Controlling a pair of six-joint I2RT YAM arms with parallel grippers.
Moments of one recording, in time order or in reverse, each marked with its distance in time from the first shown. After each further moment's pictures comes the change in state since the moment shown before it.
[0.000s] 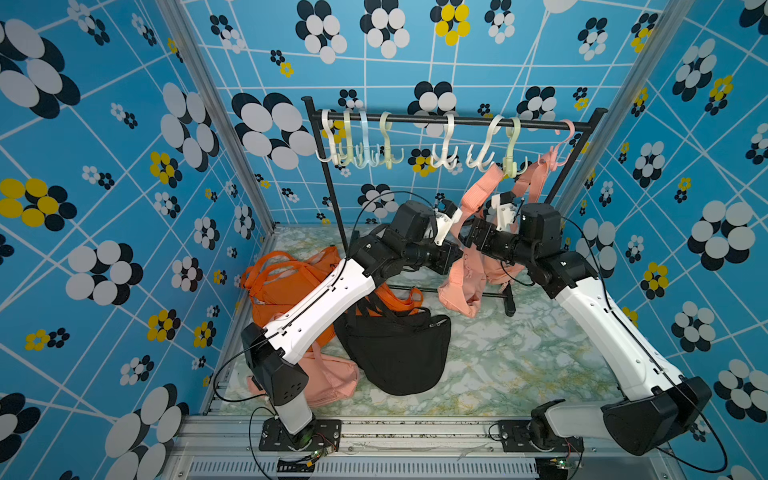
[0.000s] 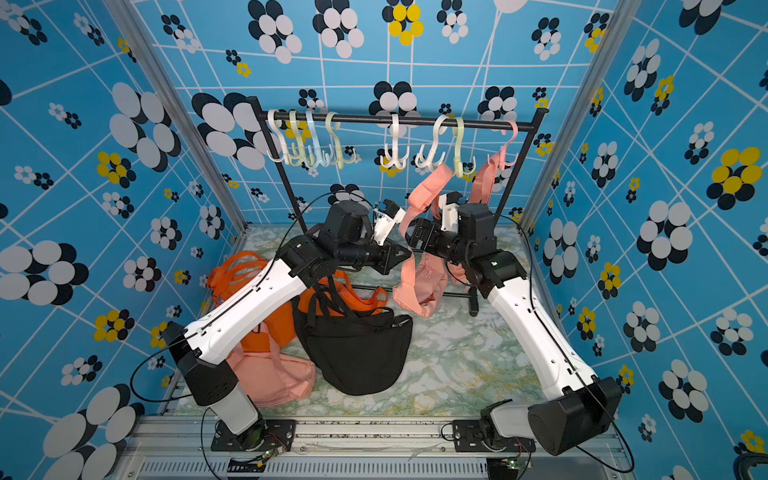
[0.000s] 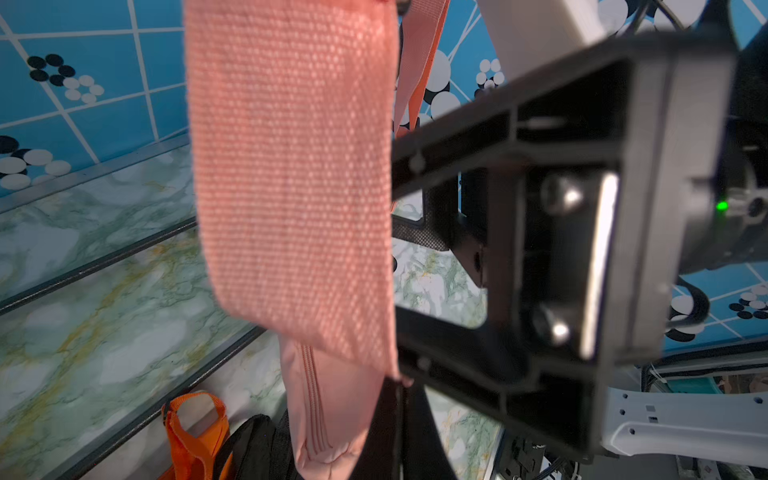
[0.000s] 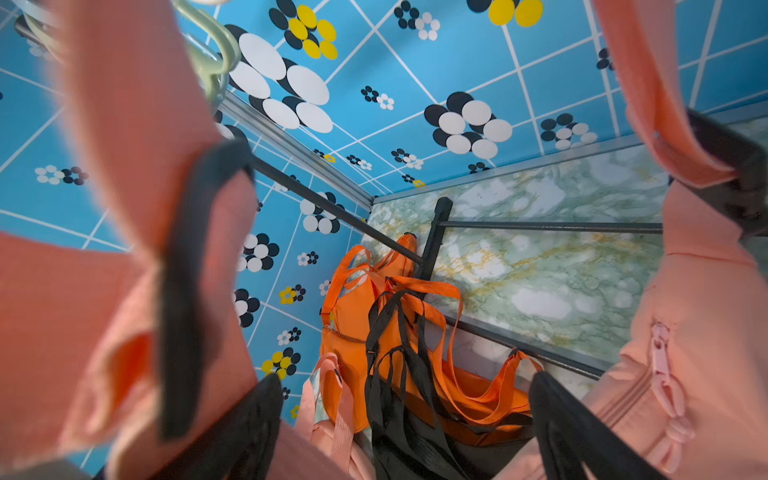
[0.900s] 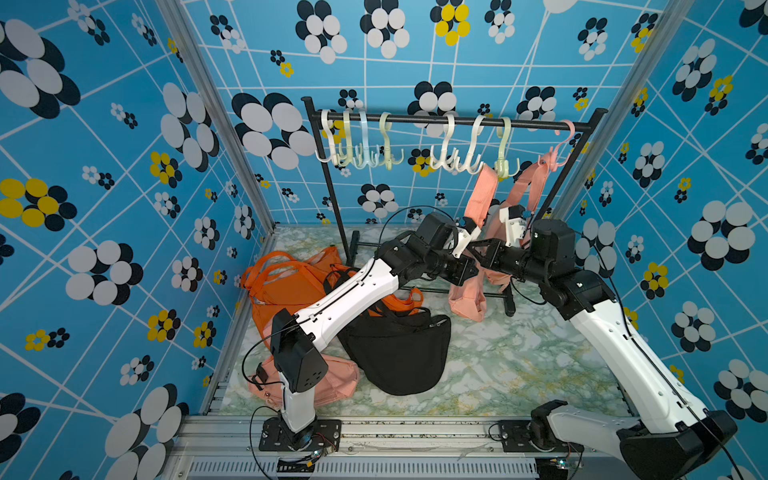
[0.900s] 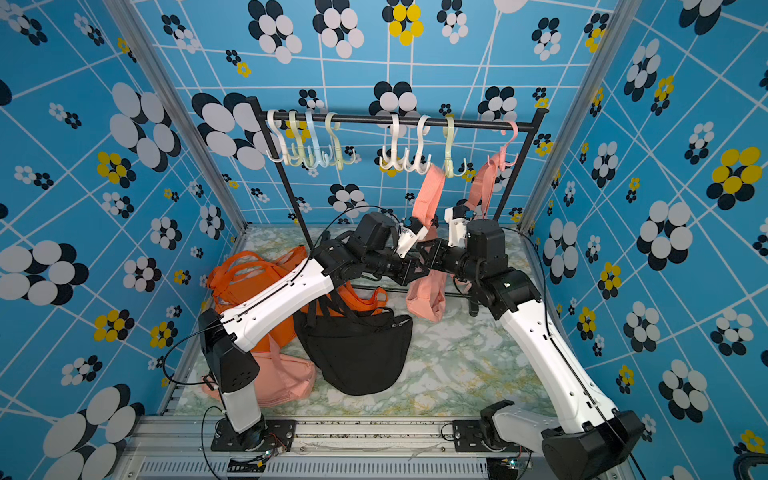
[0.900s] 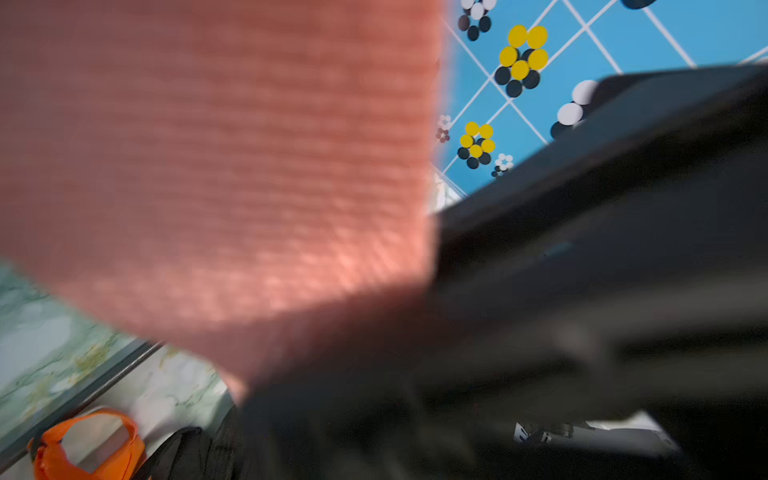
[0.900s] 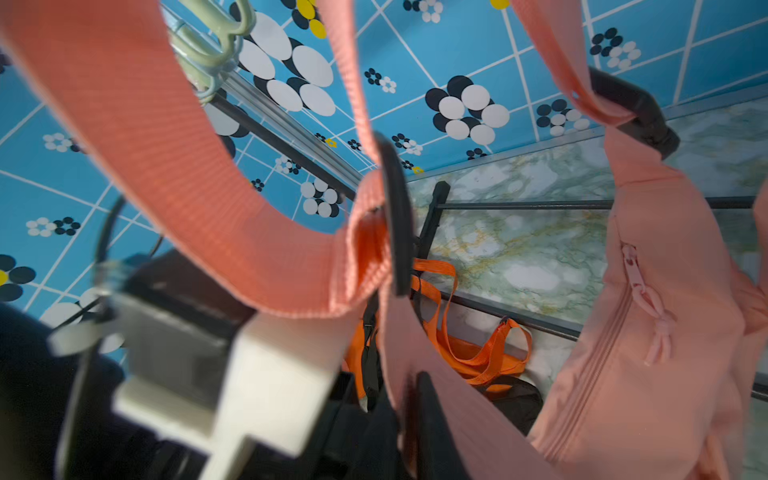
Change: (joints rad) left arm -0.058 0.124 0.028 0.020 0.111 -0.021; right arm 0.004 -0.145 -0.100 -0.056 0.042 -0.033
